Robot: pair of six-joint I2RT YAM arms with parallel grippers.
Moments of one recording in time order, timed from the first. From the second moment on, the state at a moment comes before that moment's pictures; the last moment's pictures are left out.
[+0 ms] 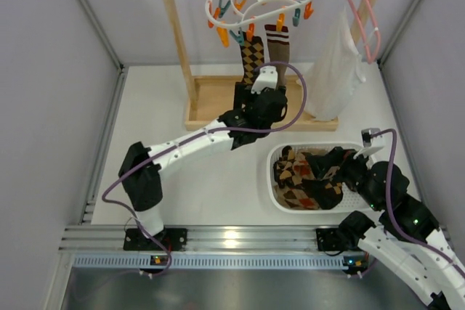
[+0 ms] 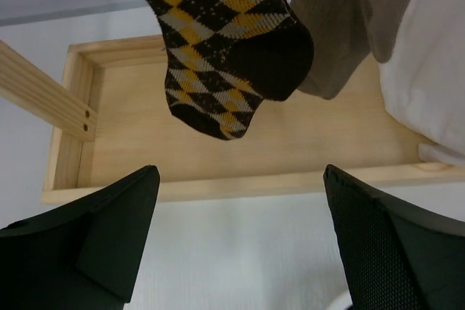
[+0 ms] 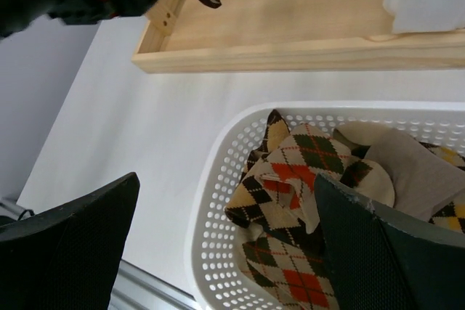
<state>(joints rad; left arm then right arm) -0.99 1.72 1.57 -0.36 -0.86 -0.38 0.67 0.30 0.69 -0.63 0.23 0.55</state>
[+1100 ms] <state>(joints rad) -0.82 1.86 1.17 0.72 -0.97 0.10 0.67 0.32 0.70 -0.45 0.03 0.46</state>
